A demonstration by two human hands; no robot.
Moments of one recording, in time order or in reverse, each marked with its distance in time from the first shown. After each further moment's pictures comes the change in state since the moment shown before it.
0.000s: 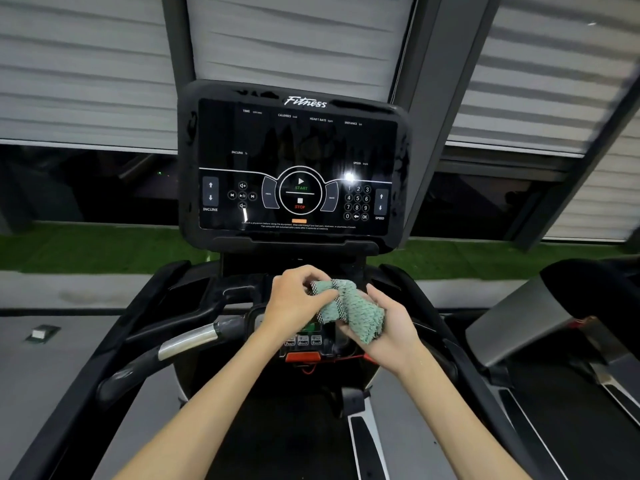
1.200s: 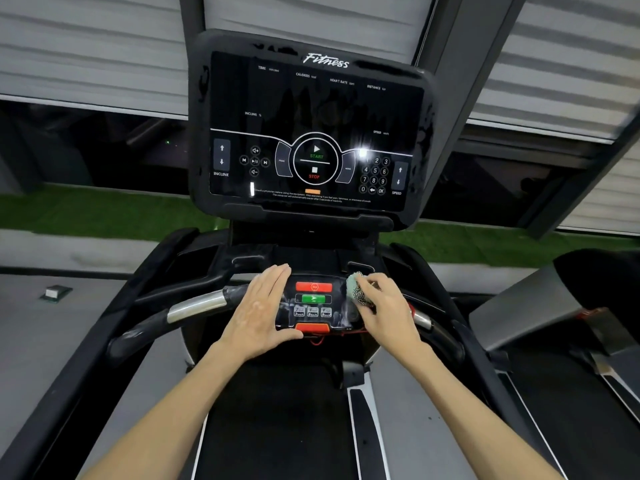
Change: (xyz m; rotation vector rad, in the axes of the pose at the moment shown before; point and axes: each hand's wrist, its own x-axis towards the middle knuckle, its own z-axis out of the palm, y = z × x) left_hand -0.040 -0.126 -0.017 0.639 -0.117 0.309; right_hand 0.044 0.034 -0.062 -1.850 0.144 -1.084
